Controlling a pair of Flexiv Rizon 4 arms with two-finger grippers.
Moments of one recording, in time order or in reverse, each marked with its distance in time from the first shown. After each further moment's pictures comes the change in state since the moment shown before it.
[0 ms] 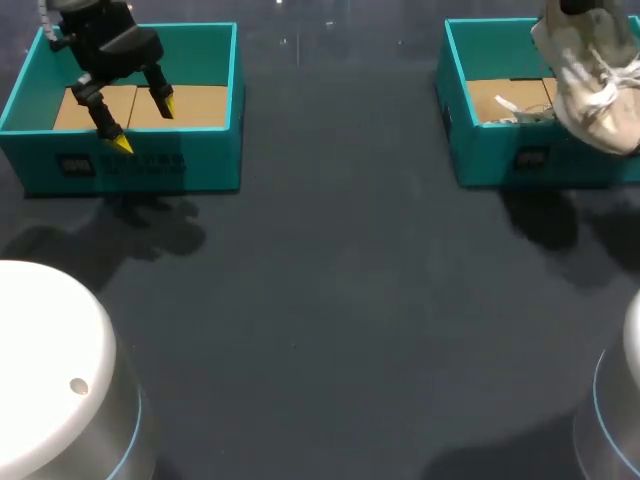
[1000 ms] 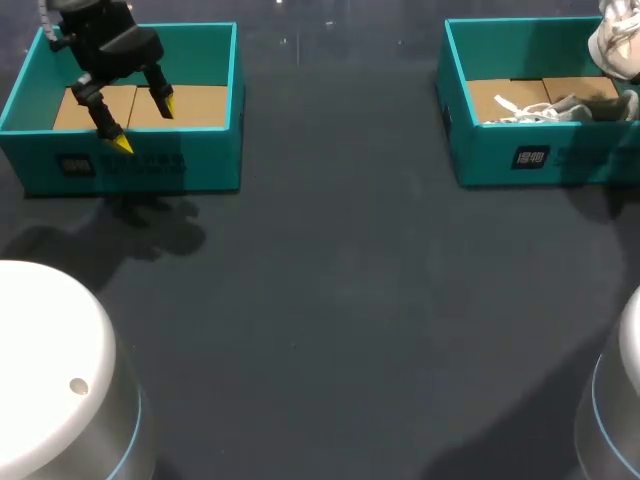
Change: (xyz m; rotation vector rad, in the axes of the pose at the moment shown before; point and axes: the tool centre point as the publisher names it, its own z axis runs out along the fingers) left arm 0.000 0.000 0.000 0.000 0.000 0.000; right arm -0.087 -0.159 0.071 0.008 0.108 0.442
